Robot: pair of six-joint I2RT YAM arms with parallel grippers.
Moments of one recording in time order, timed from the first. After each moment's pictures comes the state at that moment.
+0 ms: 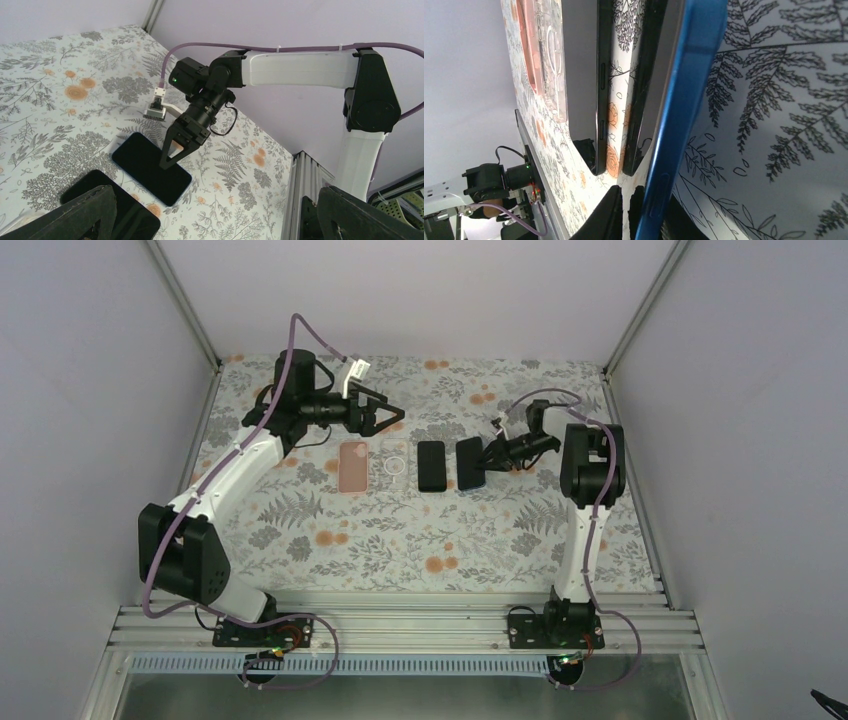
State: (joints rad) left arm -0.31 1.50 1.28 -0.21 0.94 -0.22; right arm 0.00 2.28 1.59 -0.99 -0.97 -0.26
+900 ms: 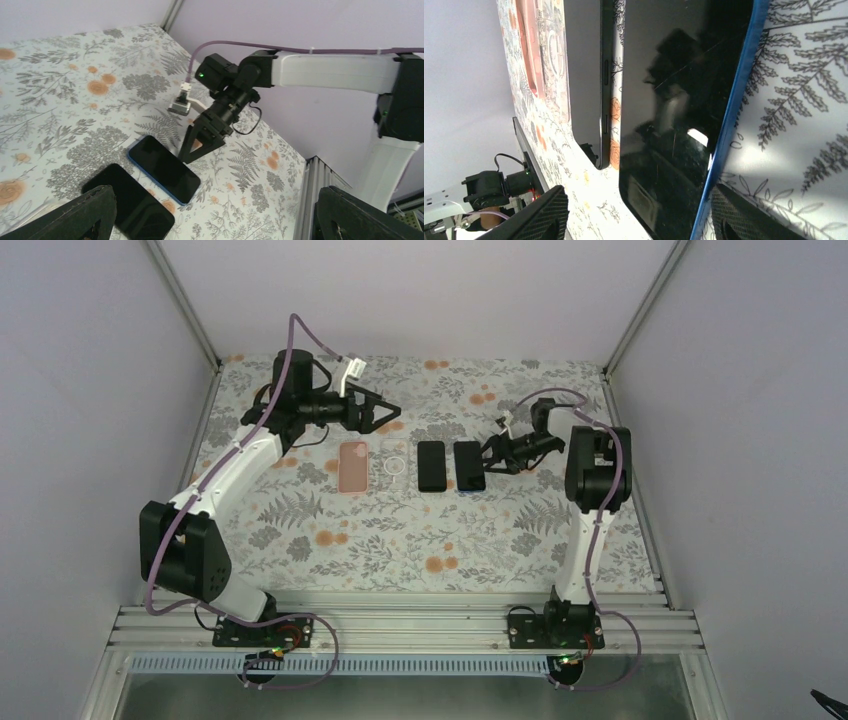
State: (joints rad) left arm -0.29 1.52 1.28 -0.22 0.90 -0.22; right arm -0.01 2.23 1.54 -0.96 -0.95 -0.21
